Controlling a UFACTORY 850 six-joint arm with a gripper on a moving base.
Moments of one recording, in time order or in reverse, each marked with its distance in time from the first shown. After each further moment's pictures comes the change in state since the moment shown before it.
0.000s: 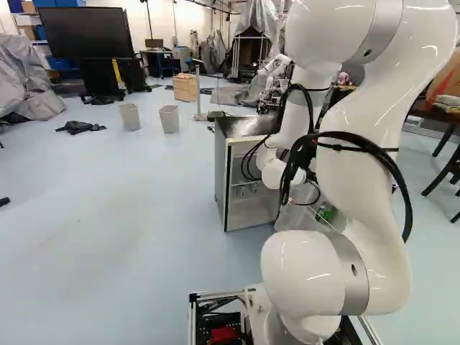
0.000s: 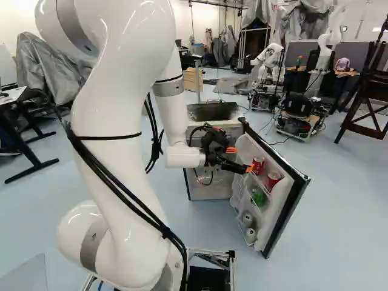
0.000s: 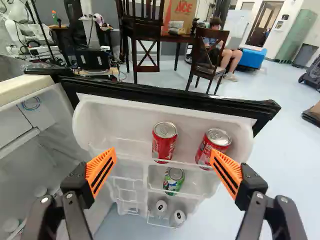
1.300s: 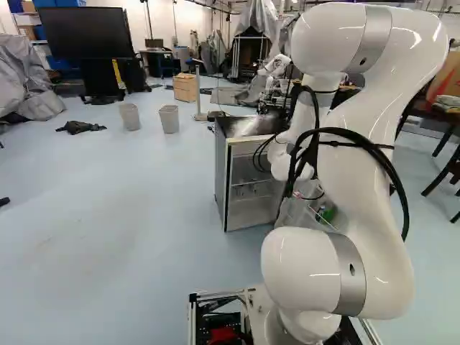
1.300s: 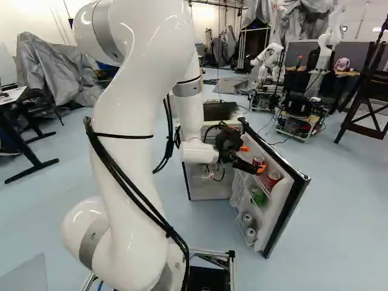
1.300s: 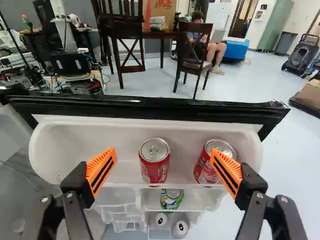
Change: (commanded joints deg) arm -6.8 -5.1 -7.6 0.0 -2.7 0.0
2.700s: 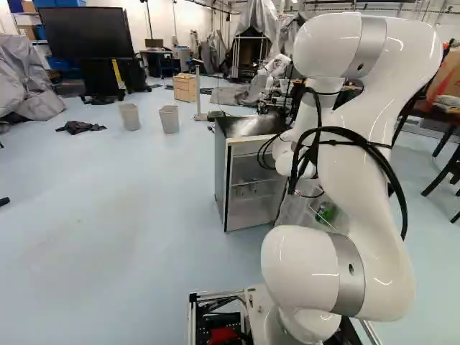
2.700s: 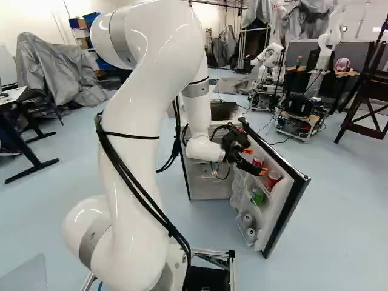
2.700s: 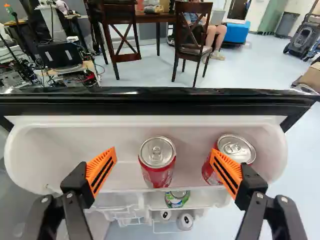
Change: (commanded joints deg) arm -2.4 -3.0 -4.7 0.0 -4.9 0.0
